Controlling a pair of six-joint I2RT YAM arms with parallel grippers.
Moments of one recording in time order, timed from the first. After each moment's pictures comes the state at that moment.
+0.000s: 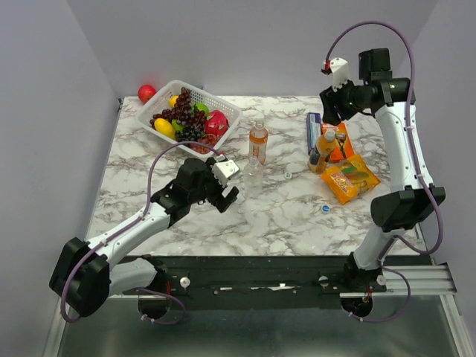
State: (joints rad) left arm -0.61 1.14 0.67 -0.05 0.26 0.23; right arm 0.11 1.80 2.12 -1.17 -0.30 -0.52
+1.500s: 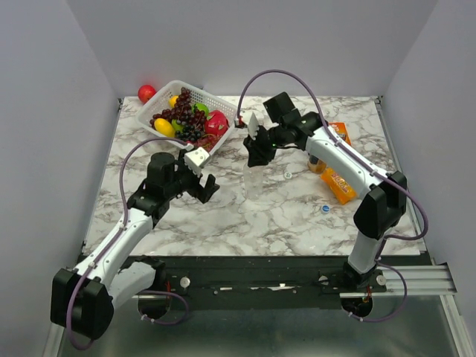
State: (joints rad) left arm -0.33 0.96 0.66 -0.13 0.42 0.20; right arm 0.62 1.81 1.74 -0.85 -0.49 -0.49
